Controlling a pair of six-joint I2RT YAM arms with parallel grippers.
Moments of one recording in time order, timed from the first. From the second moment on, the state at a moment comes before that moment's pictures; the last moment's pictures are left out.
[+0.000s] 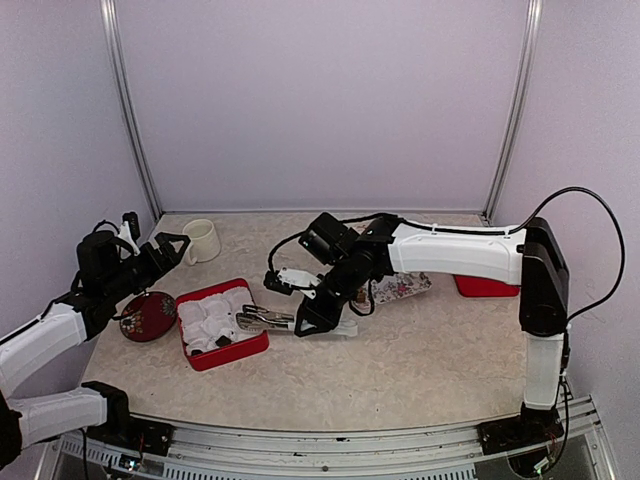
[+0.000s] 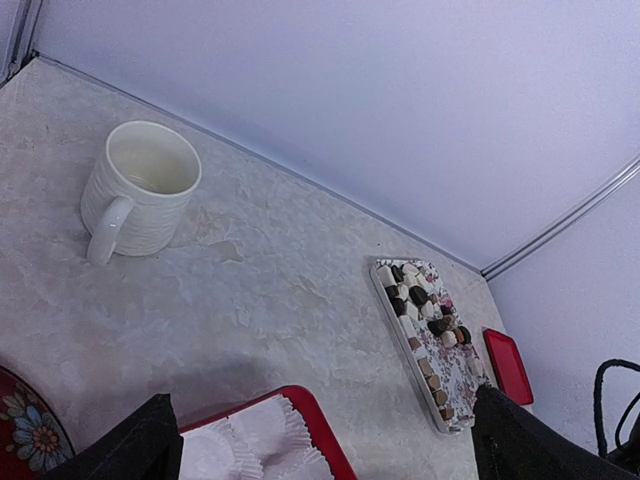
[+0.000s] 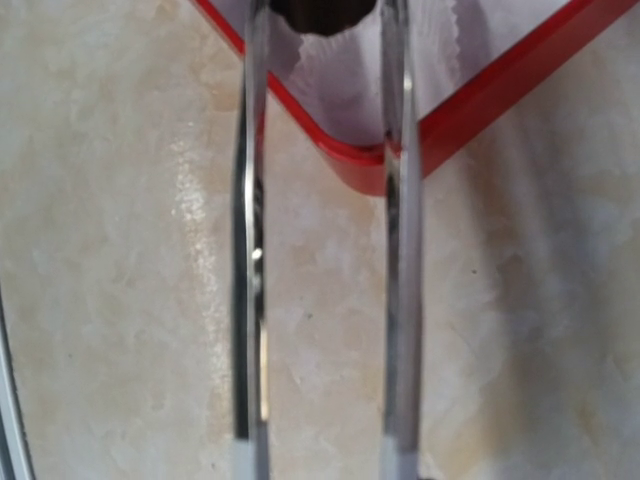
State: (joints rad) left arm -0.14 0.91 0.48 0.18 0.23 -0.65; right arm 1.01 2.01 1.68 -0.74 -0.34 -0.22
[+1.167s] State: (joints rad) left arm -0.14 0.91 0.48 0.18 0.23 -0.64; right arm 0.98 1.97 1.68 -0.66 -0.34 -0.20
